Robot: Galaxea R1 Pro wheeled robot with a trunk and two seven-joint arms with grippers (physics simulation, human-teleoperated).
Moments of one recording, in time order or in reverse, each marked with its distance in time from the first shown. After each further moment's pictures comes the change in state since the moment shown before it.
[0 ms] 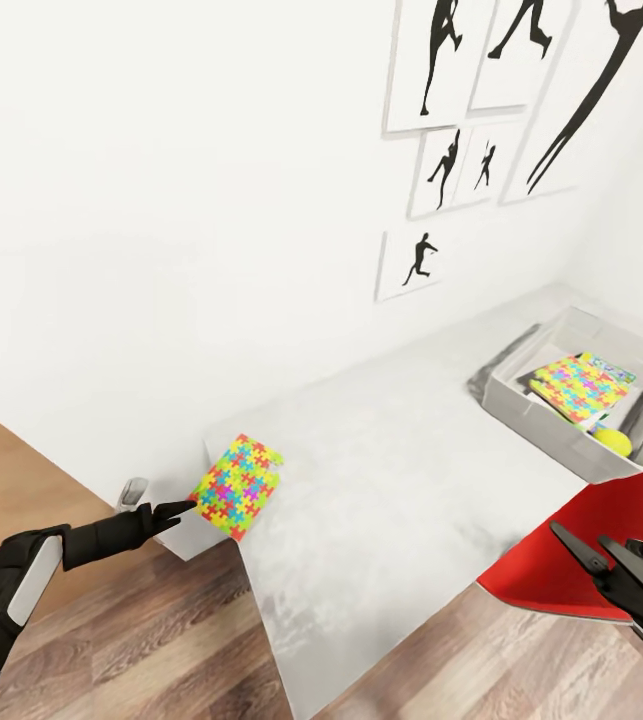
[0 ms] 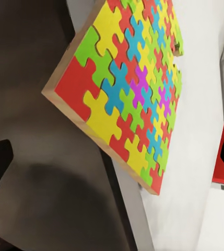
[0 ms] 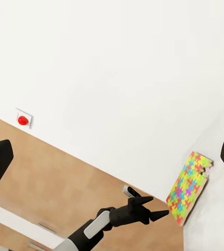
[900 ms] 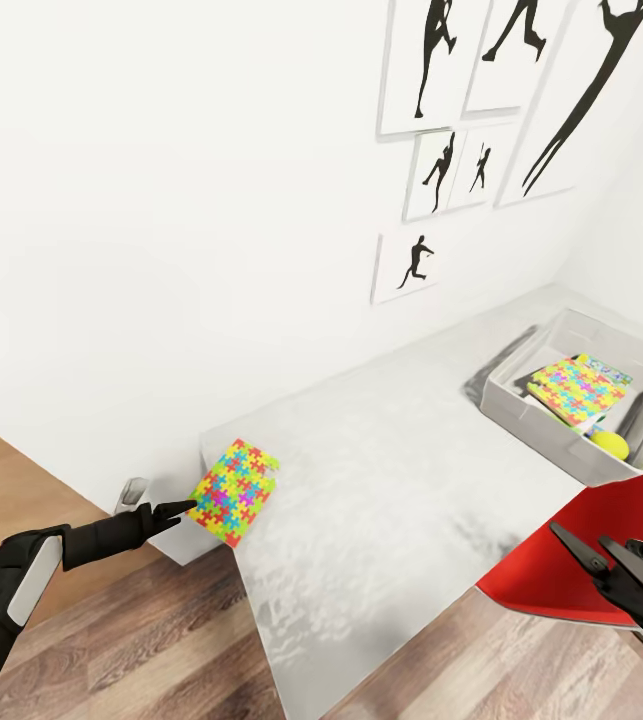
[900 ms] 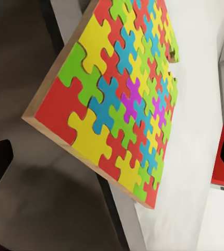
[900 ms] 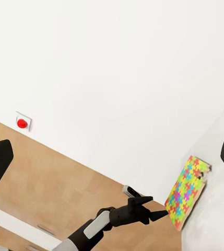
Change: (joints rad) left arm 0.000 0.000 0.000 0.000 0.000 0.000 -0.002; right arm 0.000 0.000 0.000 0.000 0.000 0.000 0.000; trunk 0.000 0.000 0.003
